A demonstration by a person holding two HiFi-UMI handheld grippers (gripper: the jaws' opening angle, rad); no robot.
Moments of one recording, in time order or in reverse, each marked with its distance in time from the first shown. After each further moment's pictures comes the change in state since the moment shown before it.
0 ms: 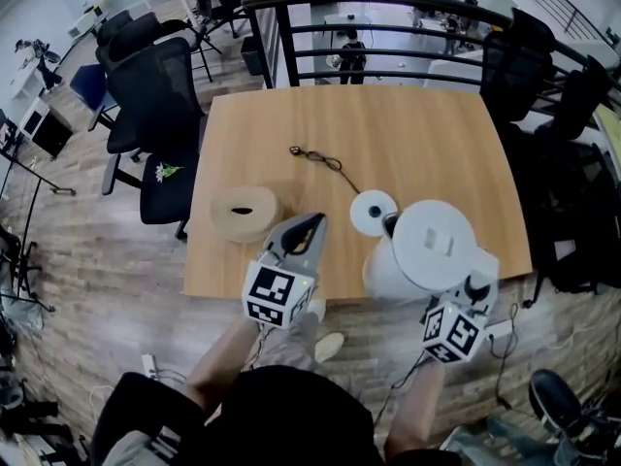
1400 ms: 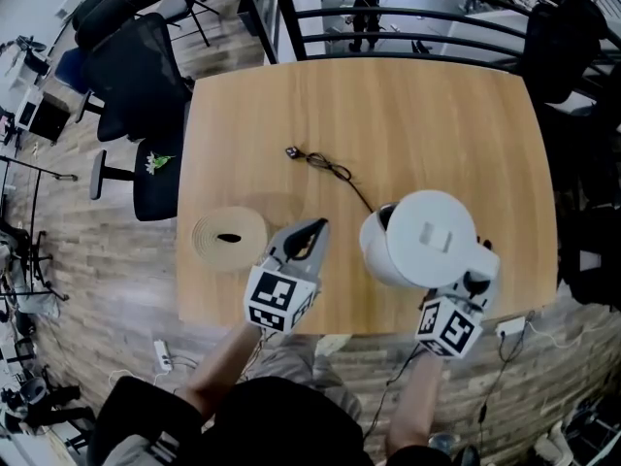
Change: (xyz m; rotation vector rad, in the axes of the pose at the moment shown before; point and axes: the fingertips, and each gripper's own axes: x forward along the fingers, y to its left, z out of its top) left arm 0.146 0.082 -0.101 -0.096 0.202 0.009; right arm 0.176 0.052 -0.108 -0.015 0.046 0.040
